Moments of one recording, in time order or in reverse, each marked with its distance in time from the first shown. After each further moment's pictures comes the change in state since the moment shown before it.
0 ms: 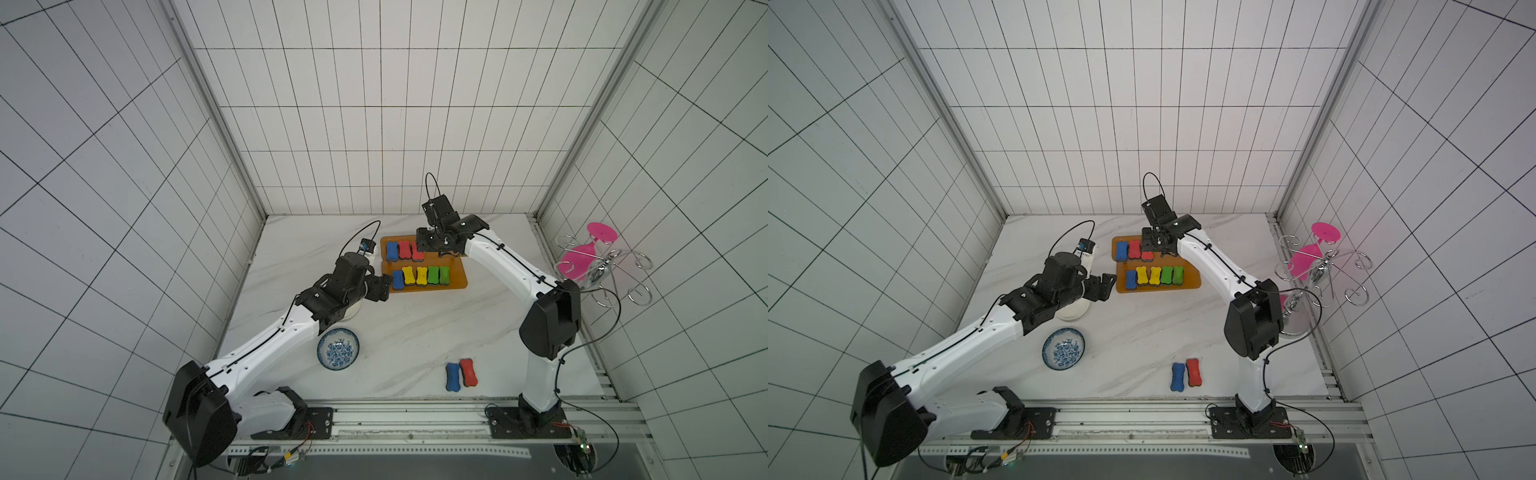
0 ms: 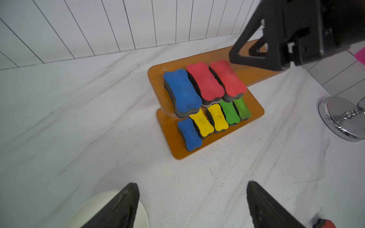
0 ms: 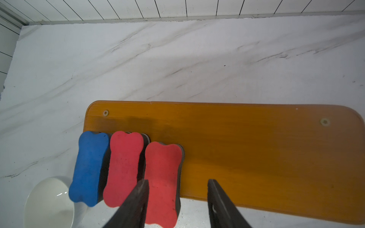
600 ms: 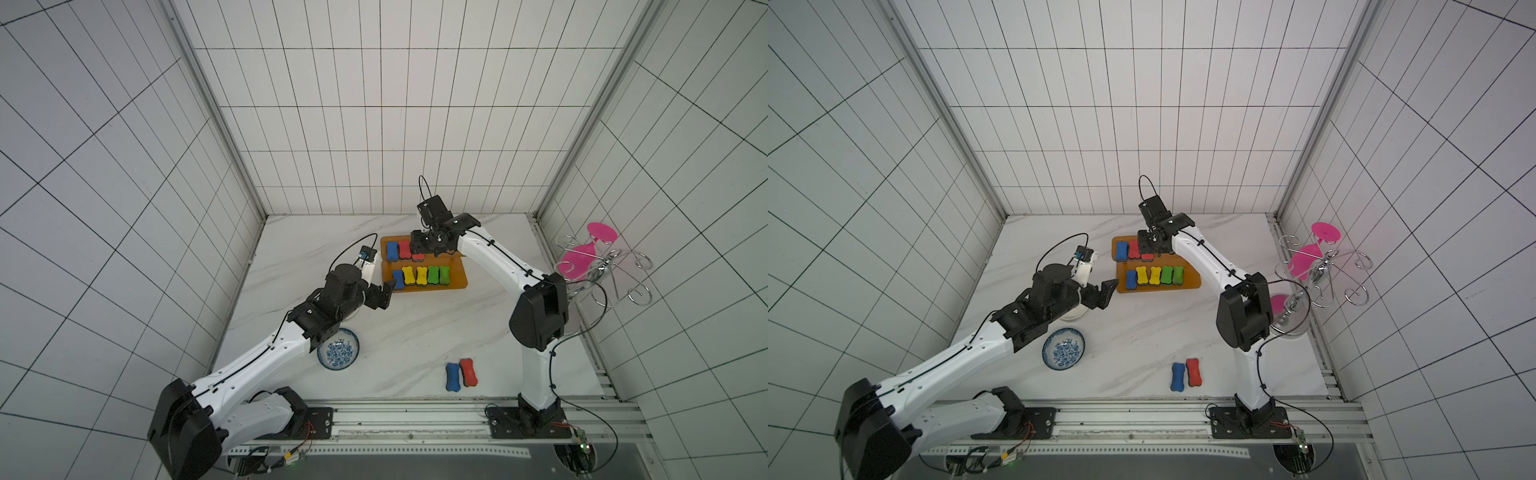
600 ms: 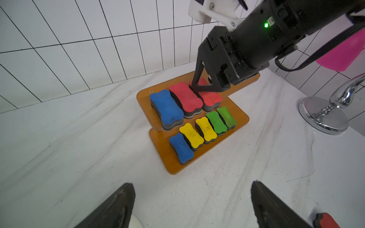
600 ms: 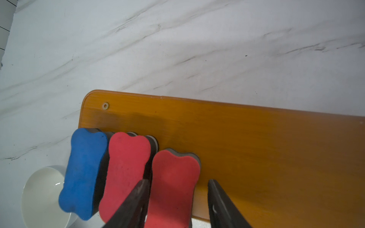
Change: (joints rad) left arm -0.016 -0.105 -0.116 0.158 0.016 0.074; right arm -0.003 0.083 0.054 -0.029 -0.068 -0.040
